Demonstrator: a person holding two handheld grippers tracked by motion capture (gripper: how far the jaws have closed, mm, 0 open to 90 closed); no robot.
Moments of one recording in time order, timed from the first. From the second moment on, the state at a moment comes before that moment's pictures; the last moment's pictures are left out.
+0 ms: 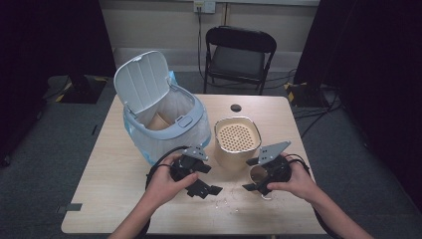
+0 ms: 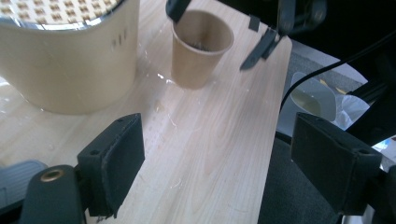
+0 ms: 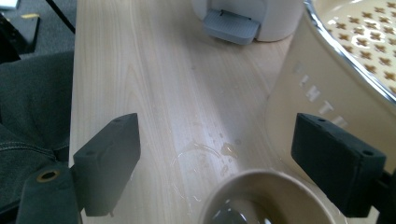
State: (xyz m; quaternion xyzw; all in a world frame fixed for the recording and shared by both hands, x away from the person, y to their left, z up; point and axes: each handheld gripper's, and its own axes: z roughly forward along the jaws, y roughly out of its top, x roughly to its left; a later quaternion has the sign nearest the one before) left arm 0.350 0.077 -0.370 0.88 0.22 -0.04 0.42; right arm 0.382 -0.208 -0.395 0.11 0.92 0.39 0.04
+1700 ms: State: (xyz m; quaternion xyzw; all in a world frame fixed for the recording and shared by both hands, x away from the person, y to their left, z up) left arm 0.336 0.070 -0.496 0.92 0.10 0.02 0.39; right arm 0.393 -0.268 -0.414 0.19 0.89 0.40 0.06
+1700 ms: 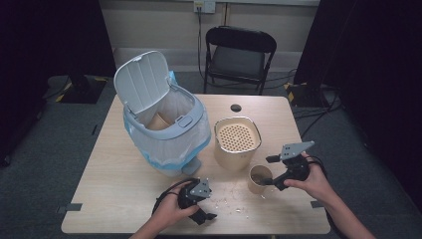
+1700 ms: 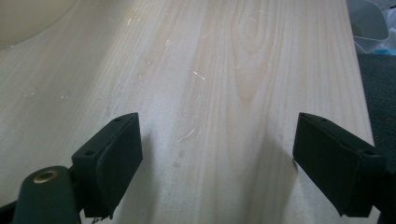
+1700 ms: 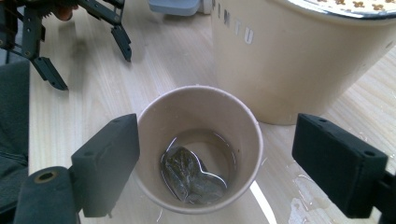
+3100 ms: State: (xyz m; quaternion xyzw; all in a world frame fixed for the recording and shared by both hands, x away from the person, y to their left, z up) left arm 0.335 0.075 -0.501 0.91 0.08 0.03 0.41; right arm 0.375 -0.276 -0.472 0.21 0.85 0.48 0.05
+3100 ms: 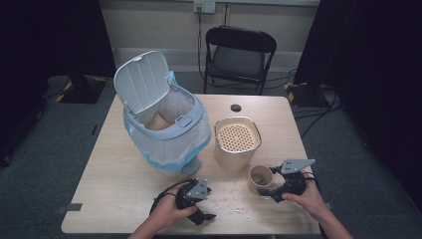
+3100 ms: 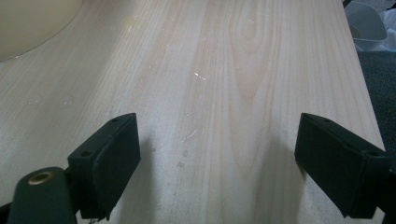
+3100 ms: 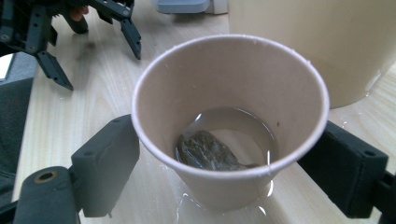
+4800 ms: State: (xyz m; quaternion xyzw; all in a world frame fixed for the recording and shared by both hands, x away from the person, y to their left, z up) left arm 0.335 0.074 -0.501 0.91 0.08 0.02 0.41; right arm 0.379 -0.276 -0.487 0.20 0.84 0.48 0.12
